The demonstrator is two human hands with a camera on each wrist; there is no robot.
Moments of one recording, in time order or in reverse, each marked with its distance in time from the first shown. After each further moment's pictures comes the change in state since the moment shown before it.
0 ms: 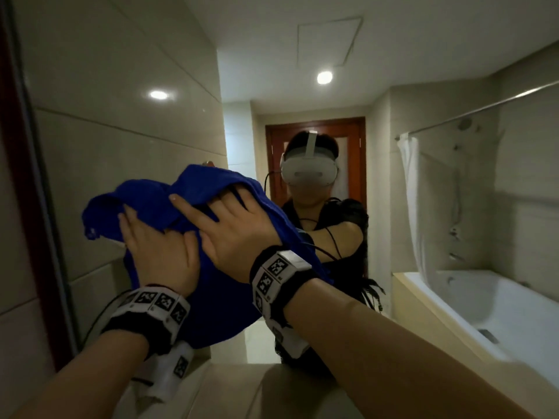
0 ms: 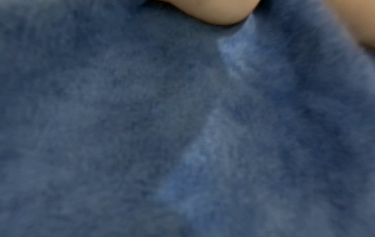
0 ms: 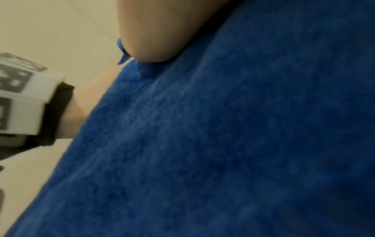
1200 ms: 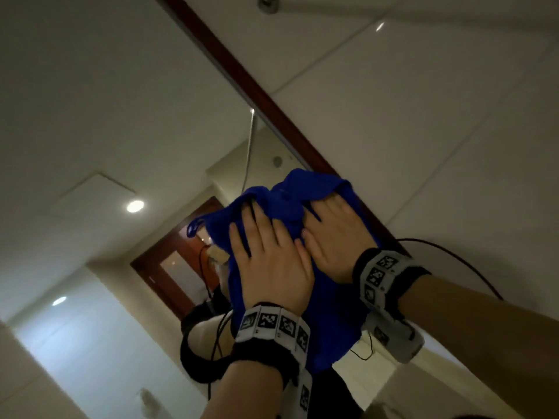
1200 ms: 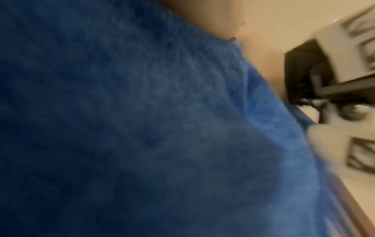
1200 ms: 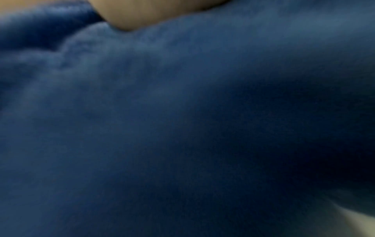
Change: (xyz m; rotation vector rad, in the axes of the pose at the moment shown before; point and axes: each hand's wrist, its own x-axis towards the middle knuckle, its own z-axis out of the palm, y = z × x) left_hand -0.119 0.806 -0.133 -0.168 0.262 0.855; right_hand -0.491 0.576 -0.283 -0.141 0.191 0.737
